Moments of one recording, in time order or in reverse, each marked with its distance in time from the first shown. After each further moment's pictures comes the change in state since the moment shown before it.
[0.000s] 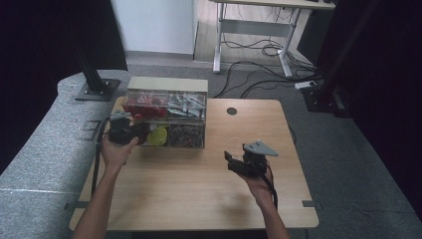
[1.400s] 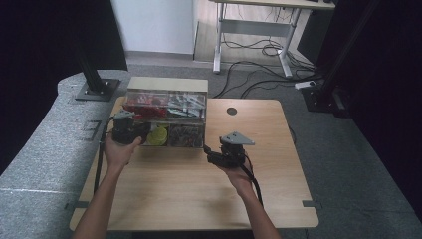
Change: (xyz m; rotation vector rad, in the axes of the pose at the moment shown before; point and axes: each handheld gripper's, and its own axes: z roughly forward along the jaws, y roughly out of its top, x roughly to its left) left arm -0.009 0.004 0.004 0.014 -0.018 0.013; right arm 0.040 0.025 0.040 0.003 0.112 -0.024
